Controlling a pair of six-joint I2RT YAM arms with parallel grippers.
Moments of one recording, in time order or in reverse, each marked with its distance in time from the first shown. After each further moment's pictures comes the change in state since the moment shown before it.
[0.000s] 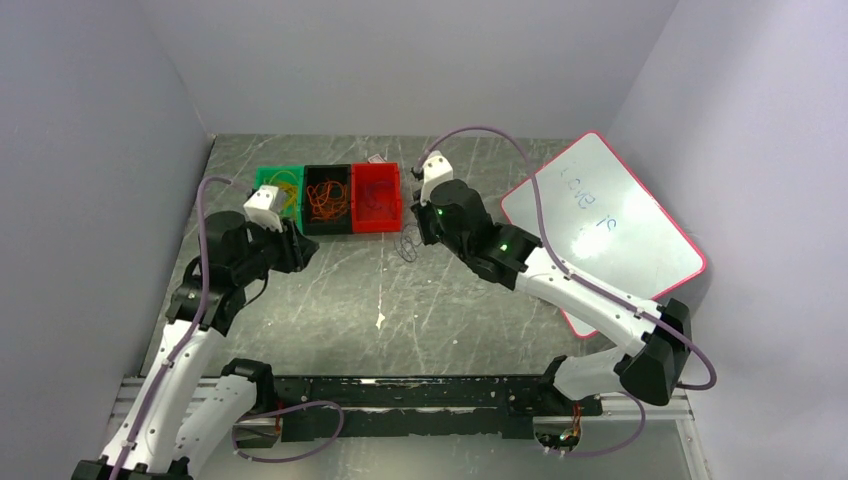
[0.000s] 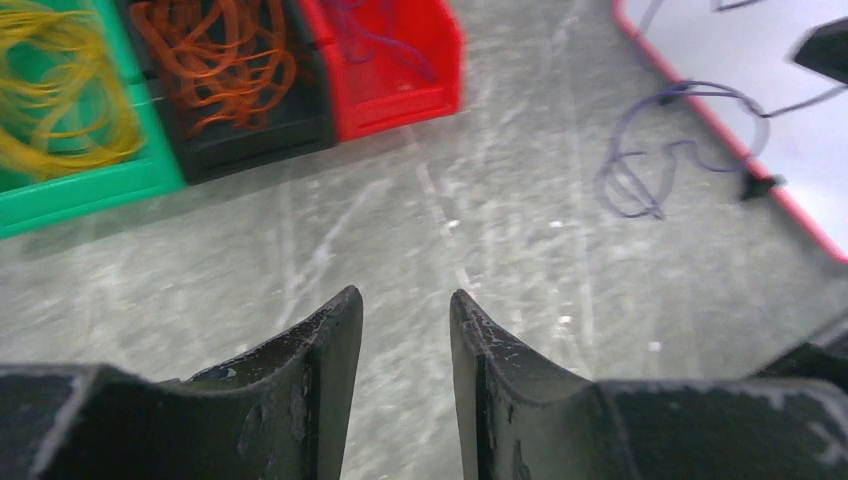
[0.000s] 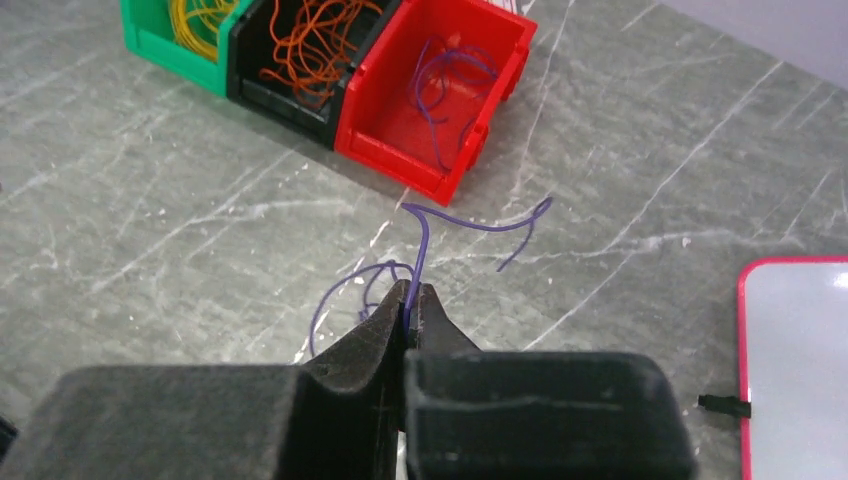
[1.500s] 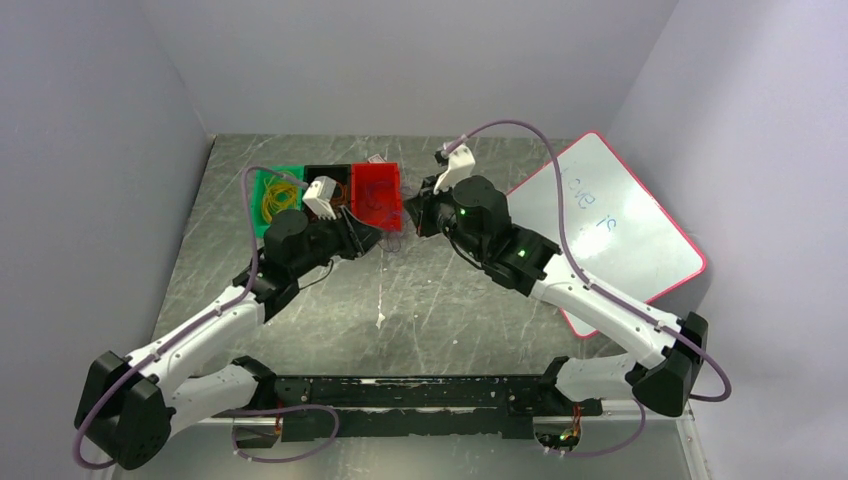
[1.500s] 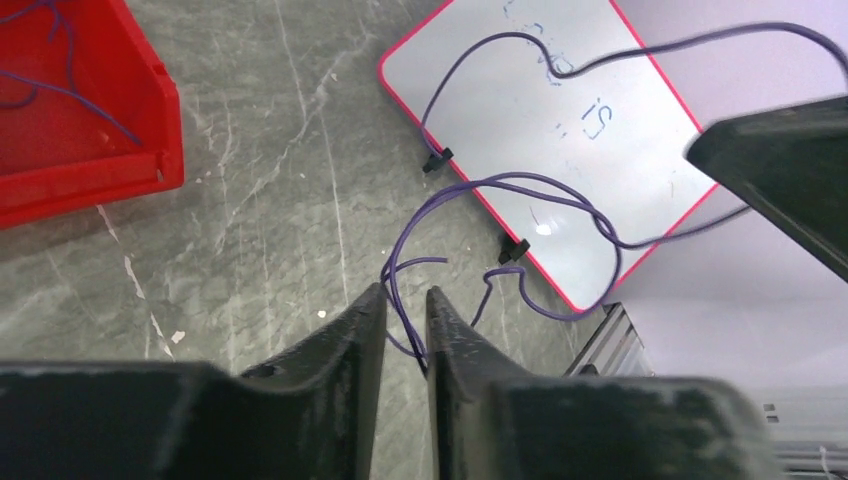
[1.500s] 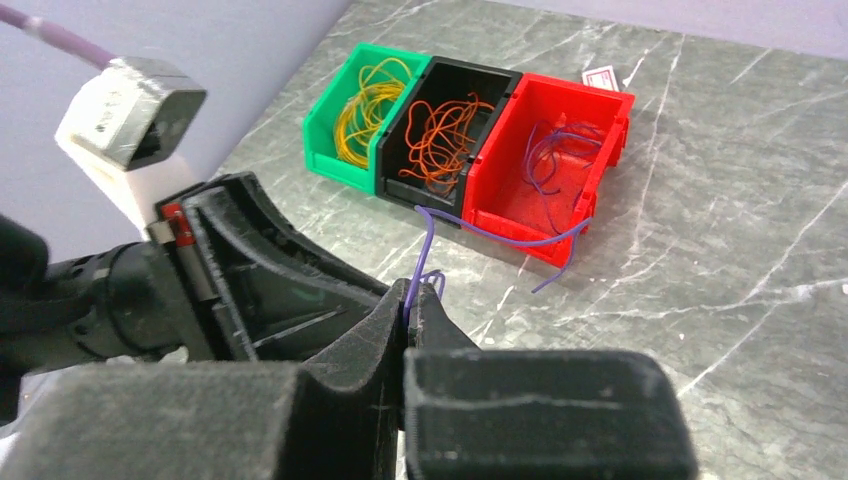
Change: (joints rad) left arm -0.359 0.294 -0.149 0.721 -0.018 -0.495; right arm 0.000 -0.081 0.004 0.136 -0.091 0.218
